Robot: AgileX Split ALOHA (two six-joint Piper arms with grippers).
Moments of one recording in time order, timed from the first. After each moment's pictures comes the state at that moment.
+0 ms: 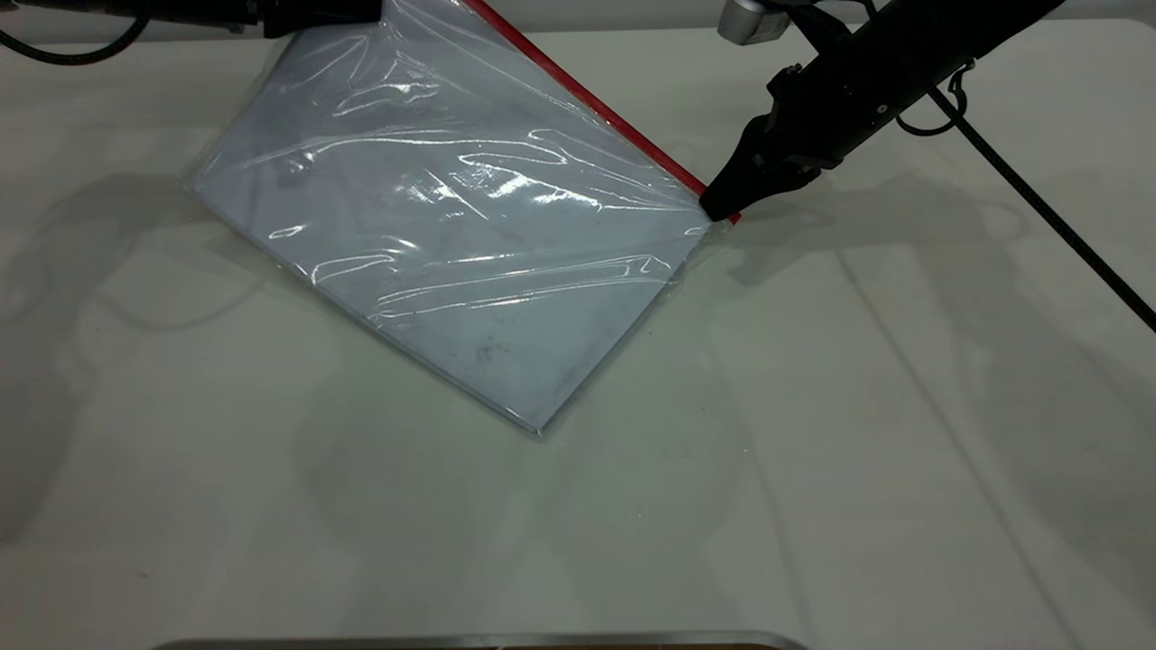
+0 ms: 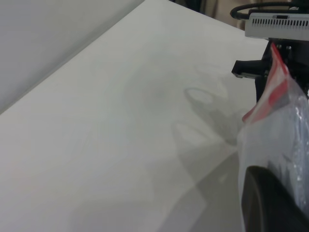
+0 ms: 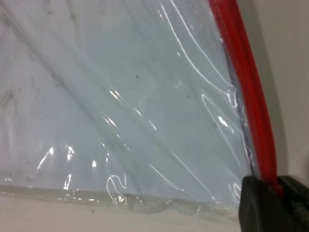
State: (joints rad) left arm 0.10 2.65 -1.89 -1.45 1.16 1.94; right arm 0.15 2.67 -1.81 0.97 0.84 -1.39
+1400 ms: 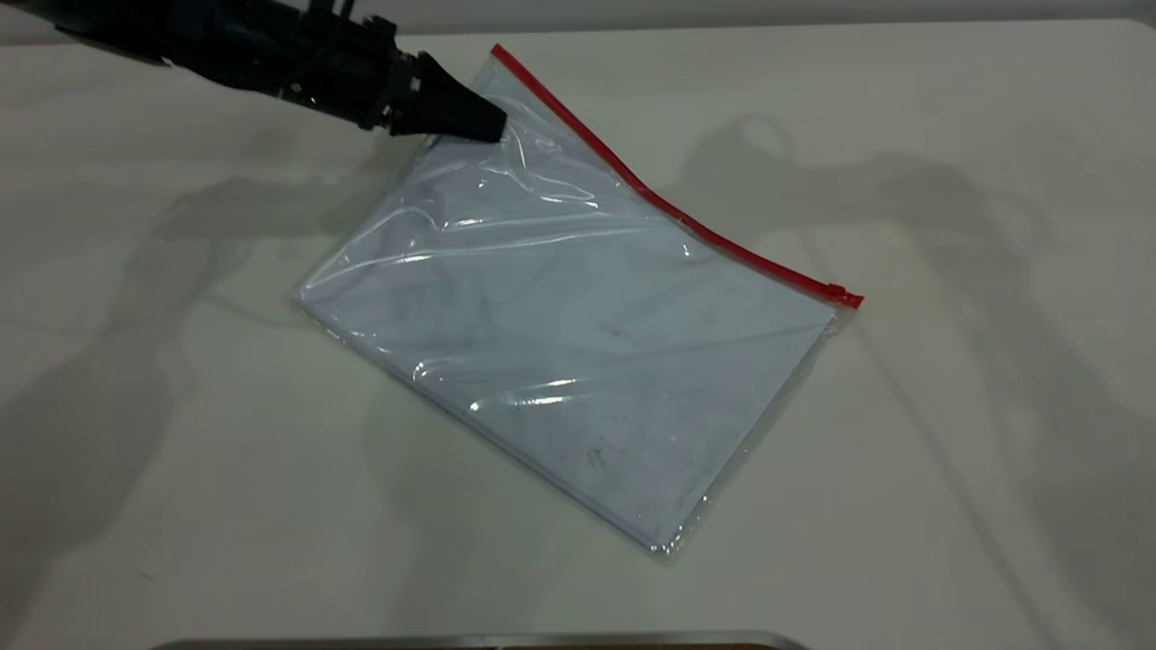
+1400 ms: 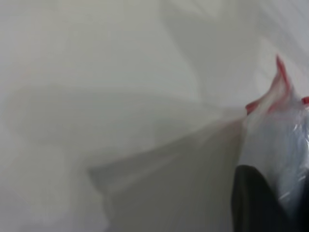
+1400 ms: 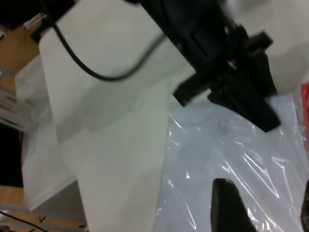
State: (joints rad) left arm -0.08 2.72 -1.89 -1.33 0.95 1.53; right arm 0.17 2.26 -1.92 1.00 1.20 -1.07
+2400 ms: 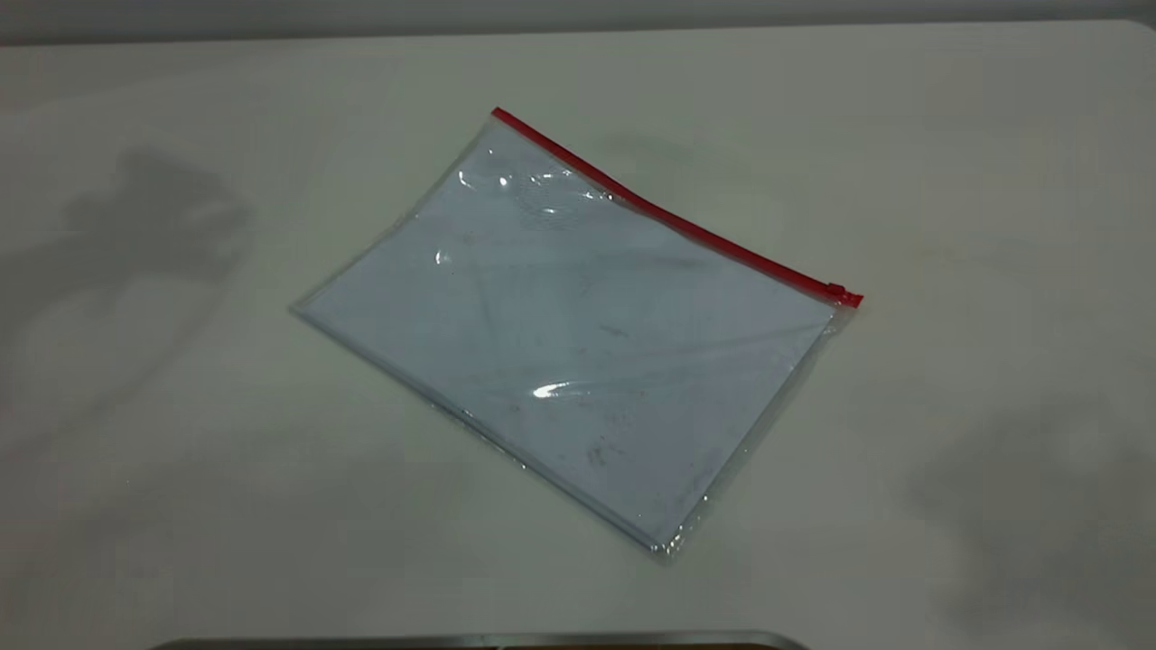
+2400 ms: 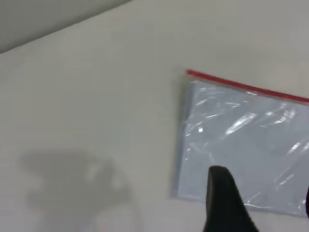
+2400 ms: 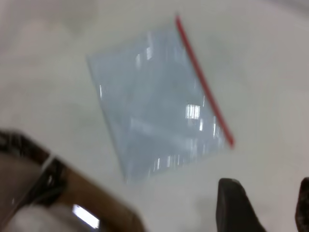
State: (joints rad) left arm 0.08 1.80 -1.88 -0.49 1.17 0.52; right arm 0.20 1.08 -1.29 0.32 1.24 -0.33
